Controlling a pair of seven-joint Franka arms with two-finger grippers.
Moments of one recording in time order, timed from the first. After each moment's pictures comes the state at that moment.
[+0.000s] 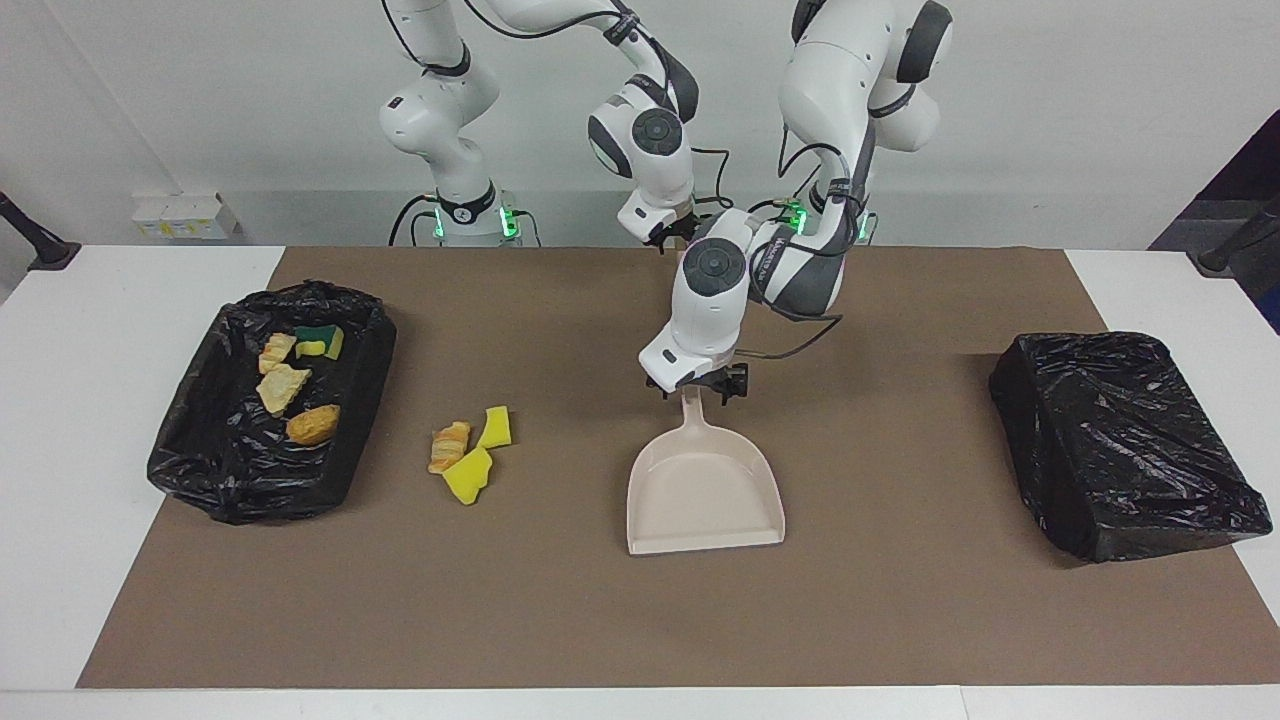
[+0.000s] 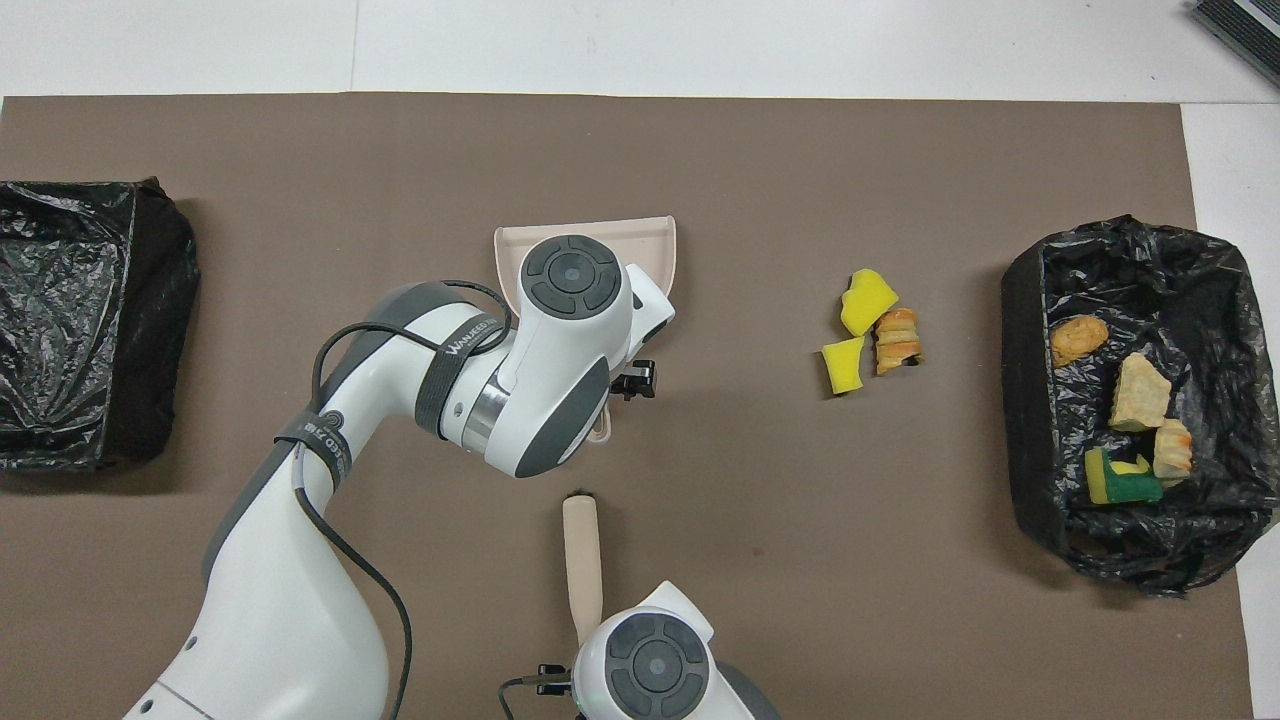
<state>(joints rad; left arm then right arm) -0.64 0.45 0.00 -1.62 -0.06 1.98 -0.41 0.94 0.00 0.01 -2.32 0.43 2.22 0.72</state>
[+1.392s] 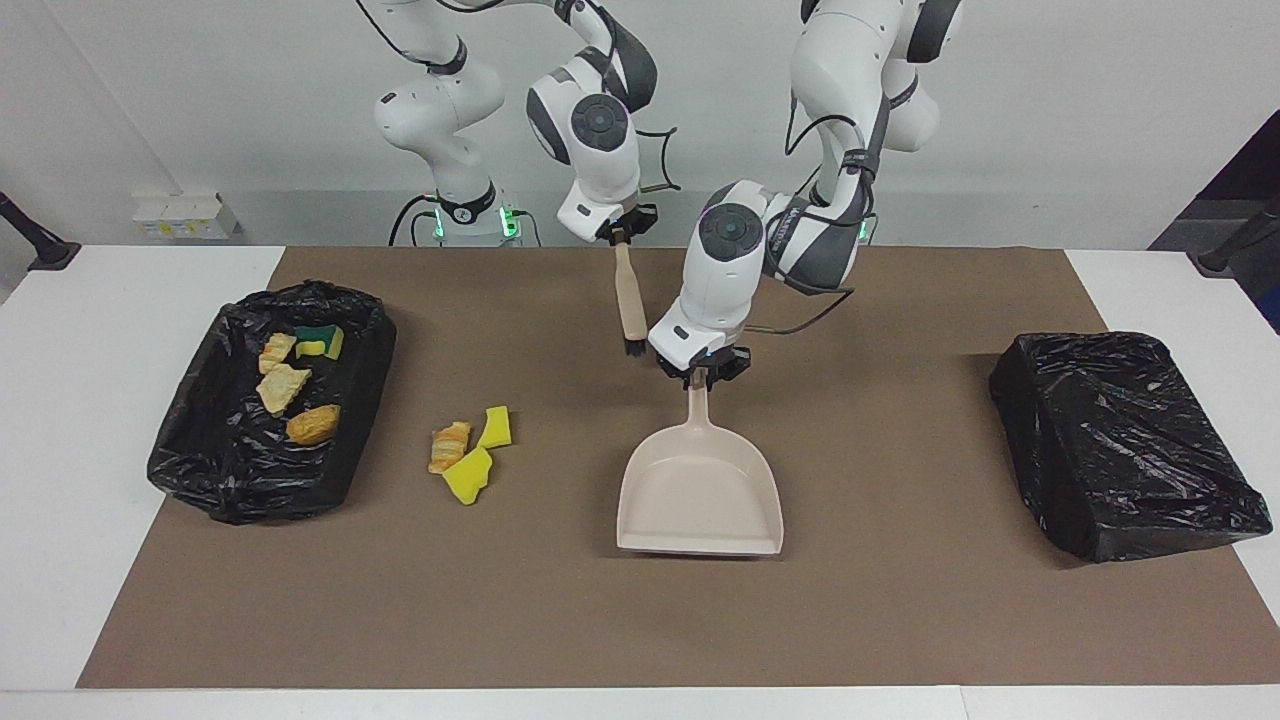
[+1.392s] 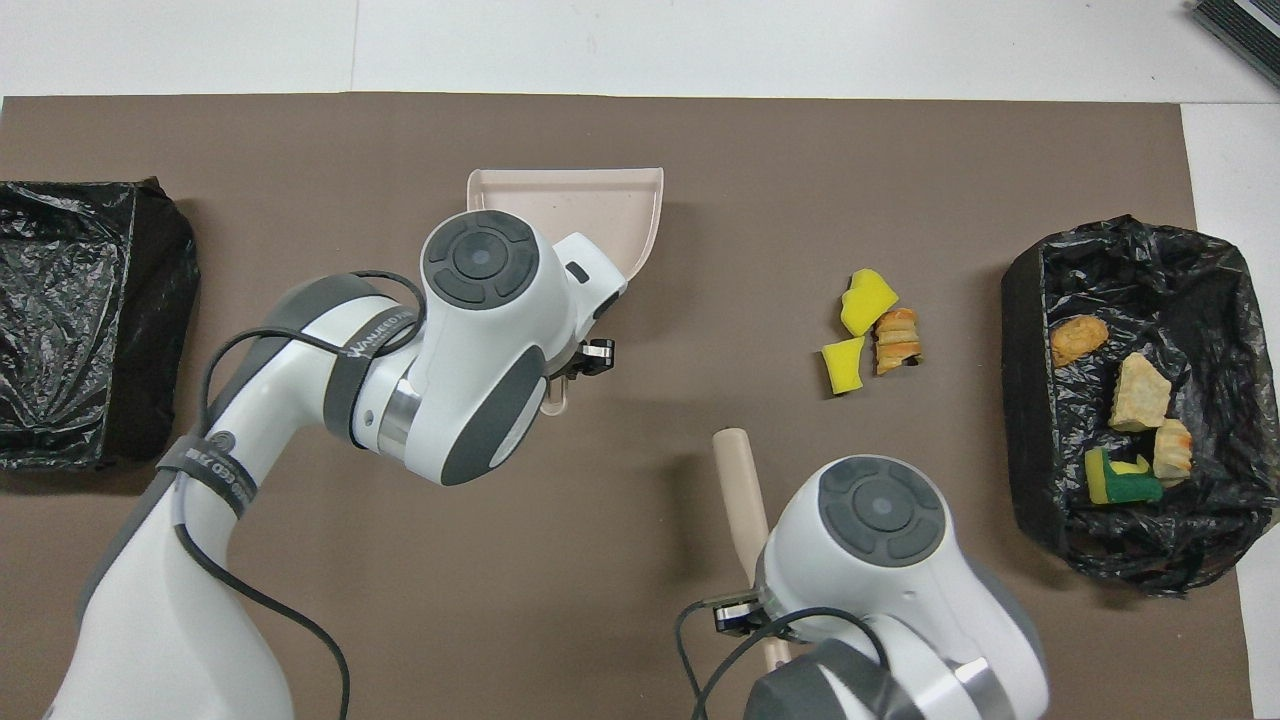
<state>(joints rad) -0.58 0.33 0.03 -1.67 -0.07 1.98 -0.39 0.54 -0.18 -0.01 -2.23 0.19 1.72 0.40</state>
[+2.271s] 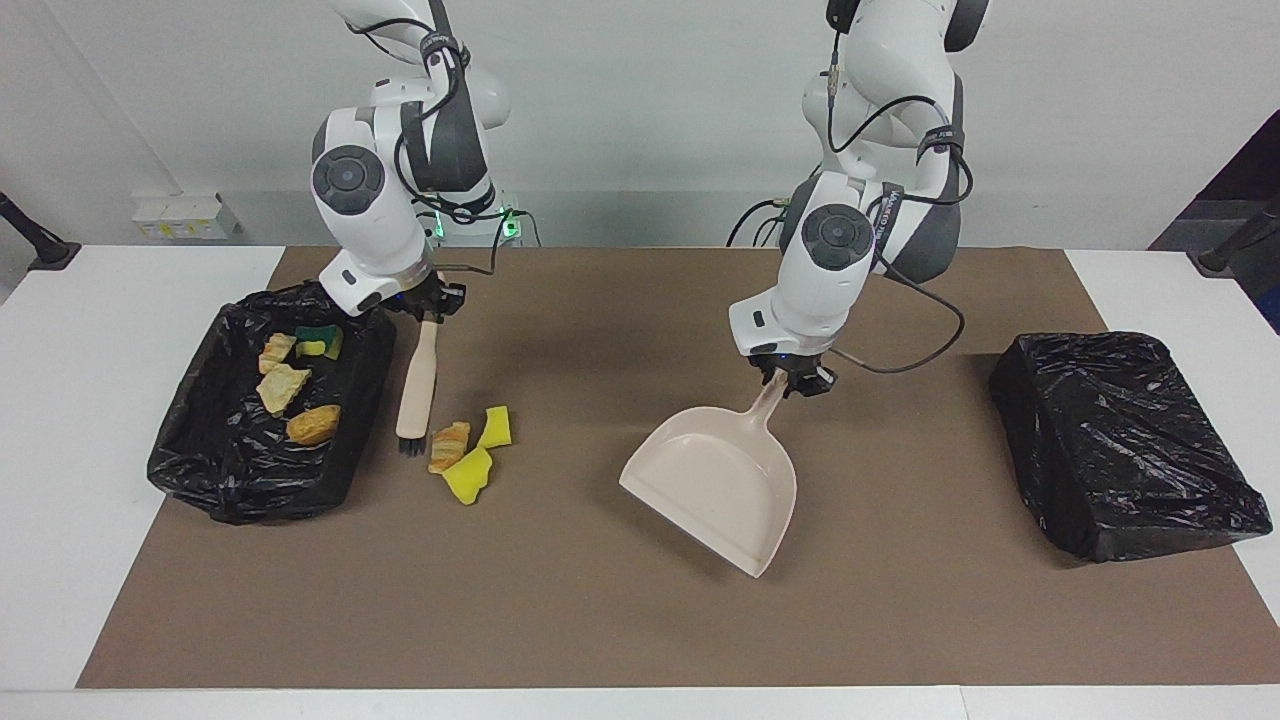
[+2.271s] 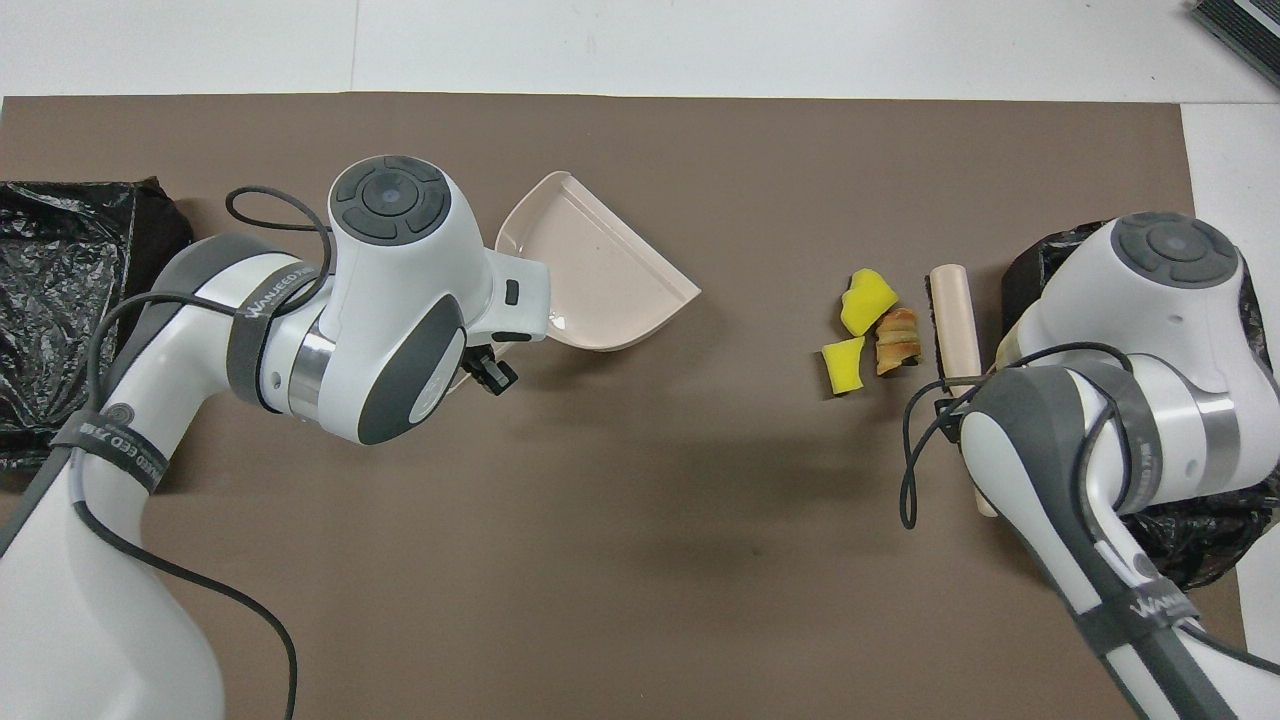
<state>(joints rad) -0.49 0.32 0.02 -1.64 0.02 1.82 0.45 0.11 0.10 -0.01 -1.95 -0.08 1.71 0.15</state>
